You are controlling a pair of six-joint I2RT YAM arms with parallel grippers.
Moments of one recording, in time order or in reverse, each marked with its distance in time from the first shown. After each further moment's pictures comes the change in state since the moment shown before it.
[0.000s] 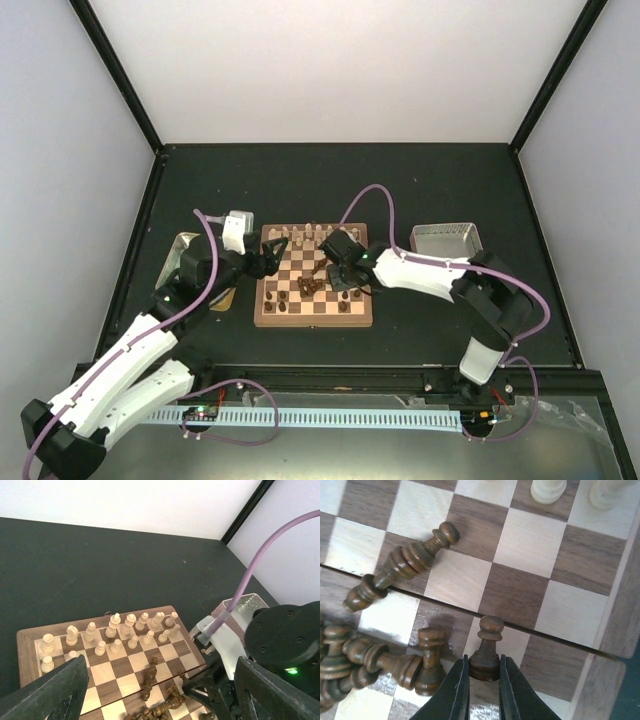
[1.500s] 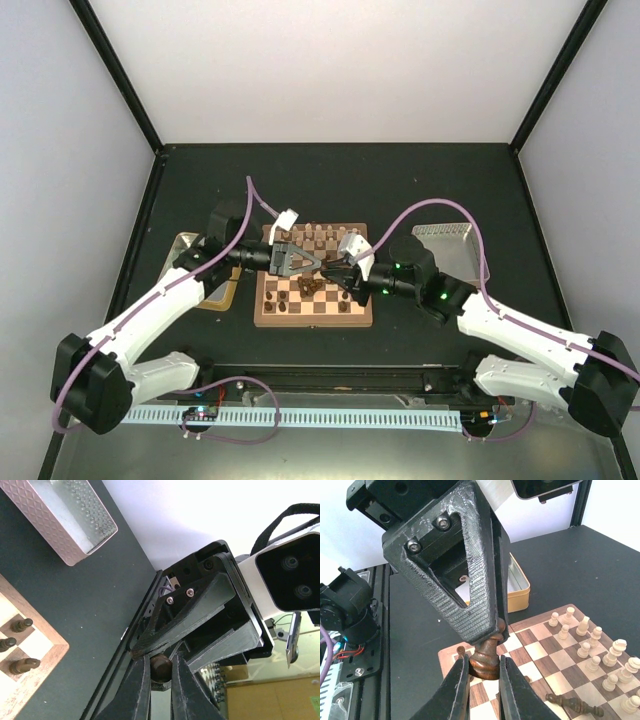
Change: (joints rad) left arm 0.079 0.377 0.140 0.080 1.015 -0.233; right arm -0.003 -0.703 -0.414 0.602 -0.538 -0.600
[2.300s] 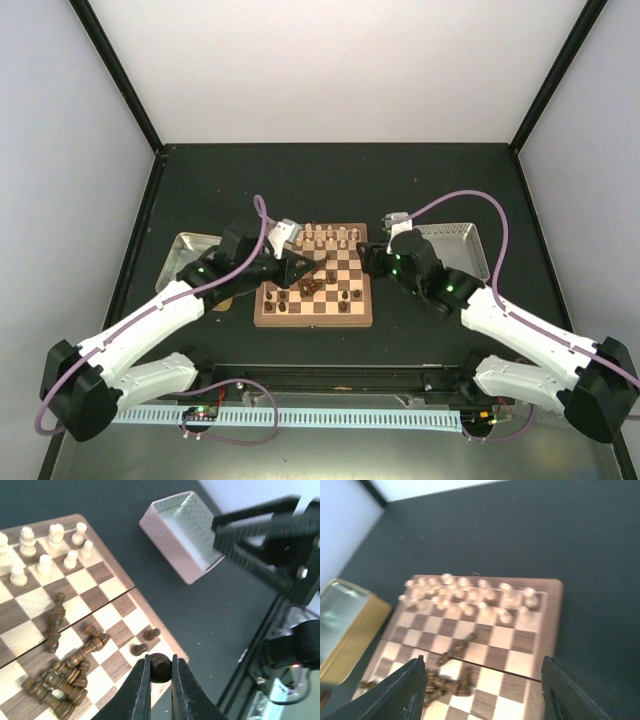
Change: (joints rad) left arm -0.121 -0.077 -0.031 -0.139 -0.578 0.263; right arm -0.075 -0.030 0.019 -0.242 0.540 0.514
